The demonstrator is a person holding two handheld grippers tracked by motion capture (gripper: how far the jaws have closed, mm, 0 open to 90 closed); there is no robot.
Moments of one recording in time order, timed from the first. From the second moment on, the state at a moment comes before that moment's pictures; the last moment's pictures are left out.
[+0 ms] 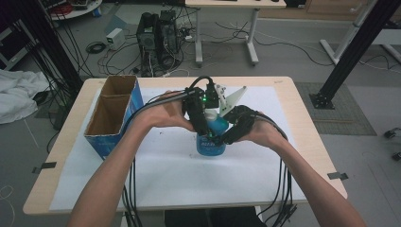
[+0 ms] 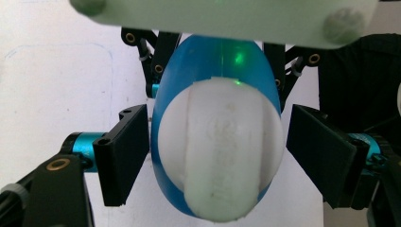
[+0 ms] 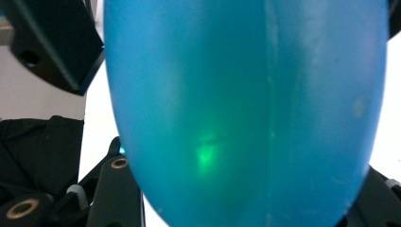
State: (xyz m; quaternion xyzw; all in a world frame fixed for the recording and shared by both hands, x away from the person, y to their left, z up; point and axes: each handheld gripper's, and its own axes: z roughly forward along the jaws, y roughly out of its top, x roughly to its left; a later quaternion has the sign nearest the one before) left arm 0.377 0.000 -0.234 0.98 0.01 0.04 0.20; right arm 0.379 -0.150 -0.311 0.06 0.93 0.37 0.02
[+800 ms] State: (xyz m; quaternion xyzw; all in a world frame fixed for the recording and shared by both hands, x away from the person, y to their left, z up) left arm 0.379 0.000 -0.234 0.98 0.01 0.03 0.20; right arm 0.377 -0.151 -0.312 0.06 0.93 0.37 0.00
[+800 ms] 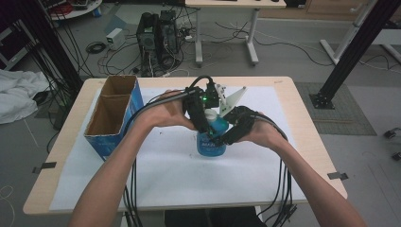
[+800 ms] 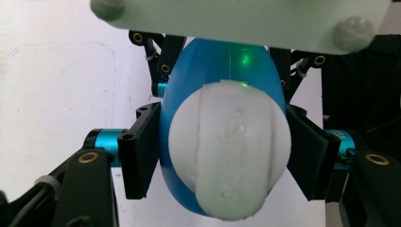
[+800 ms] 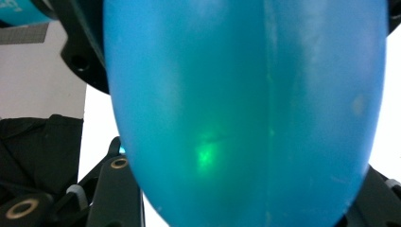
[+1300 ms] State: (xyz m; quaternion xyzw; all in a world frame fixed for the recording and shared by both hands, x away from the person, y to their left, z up) left arm 0.378 0.000 -0.234 0.98 0.00 0.03 0.19; right arm 0.376 -0.150 -0.314 0.06 0.93 0.37 -0.01
